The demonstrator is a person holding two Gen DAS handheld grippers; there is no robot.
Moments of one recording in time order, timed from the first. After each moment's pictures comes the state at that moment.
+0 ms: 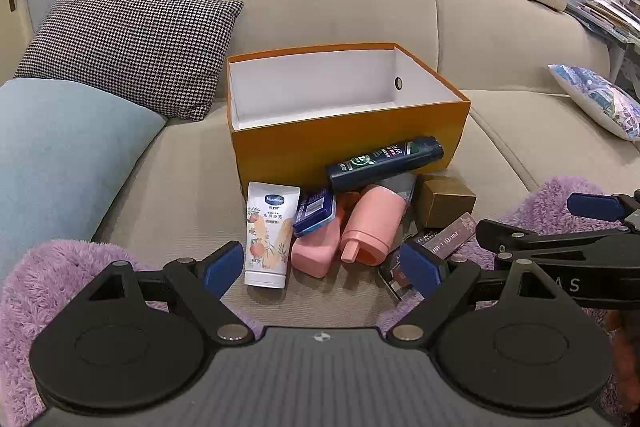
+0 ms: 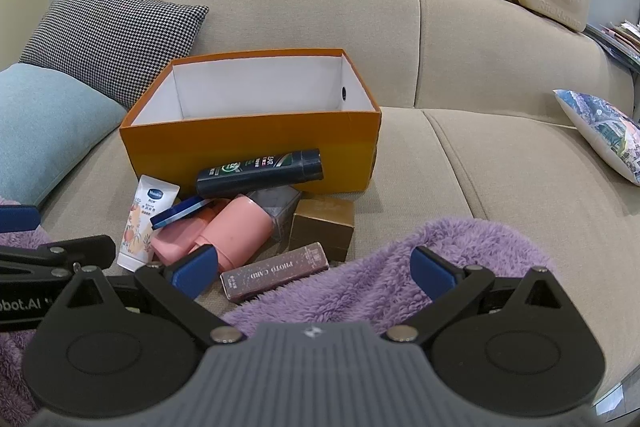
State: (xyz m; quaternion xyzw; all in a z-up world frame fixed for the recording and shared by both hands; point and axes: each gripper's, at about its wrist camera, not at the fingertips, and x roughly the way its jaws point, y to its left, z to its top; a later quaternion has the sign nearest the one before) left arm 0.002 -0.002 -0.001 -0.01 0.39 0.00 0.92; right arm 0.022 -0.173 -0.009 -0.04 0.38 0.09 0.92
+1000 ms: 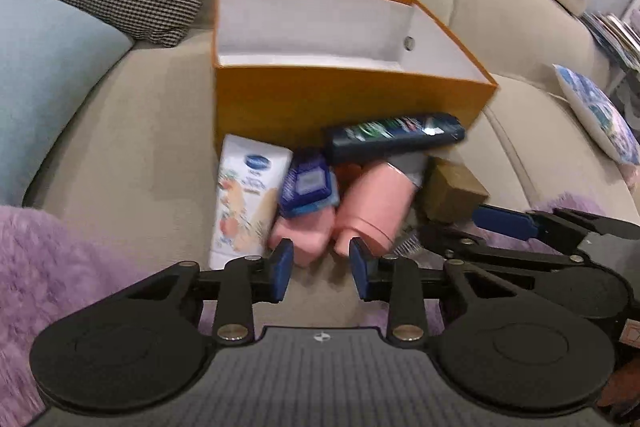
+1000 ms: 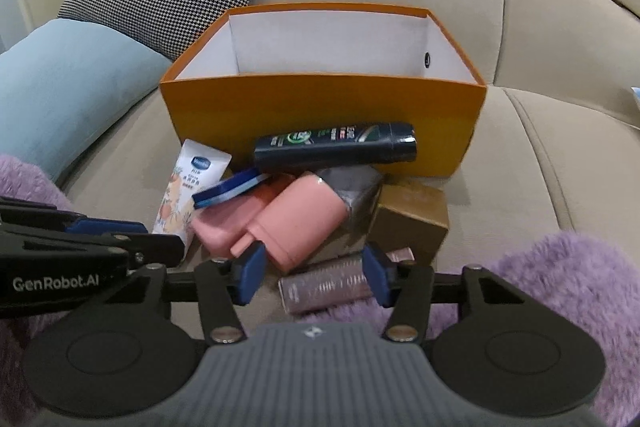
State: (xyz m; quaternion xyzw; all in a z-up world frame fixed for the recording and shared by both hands) left arm 0.062 0.036 -0.046 -0.10 0.46 -0.04 0.88; right arm 0.077 -0.130 -0.053 -0.05 0.44 0.18 0.88
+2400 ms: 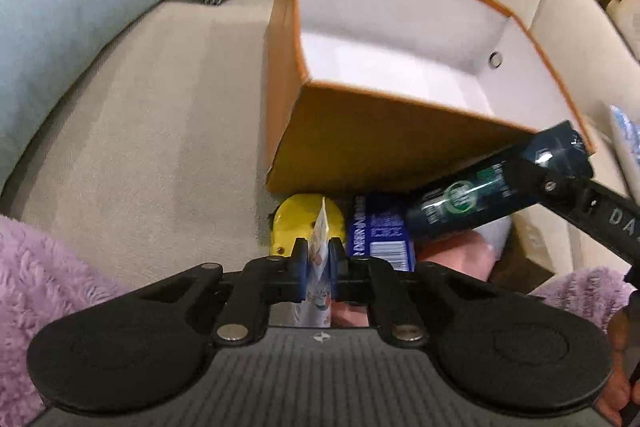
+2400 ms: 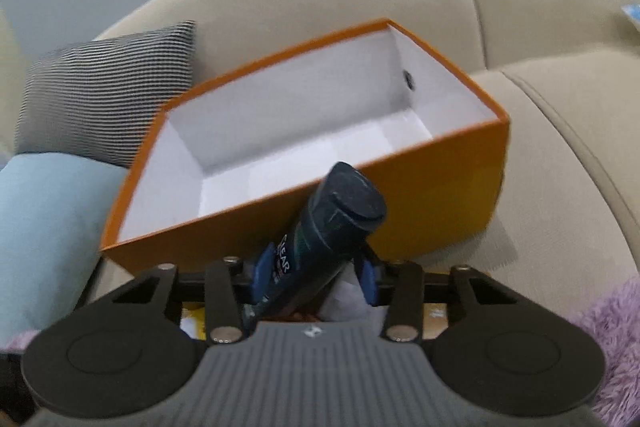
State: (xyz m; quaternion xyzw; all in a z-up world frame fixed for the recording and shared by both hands) left arm 0.130 0.083 -0.082 -0.17 0.50 0.01 0.85; right arm 0.164 -0.129 -0.060 0.11 0.41 0.15 0.89
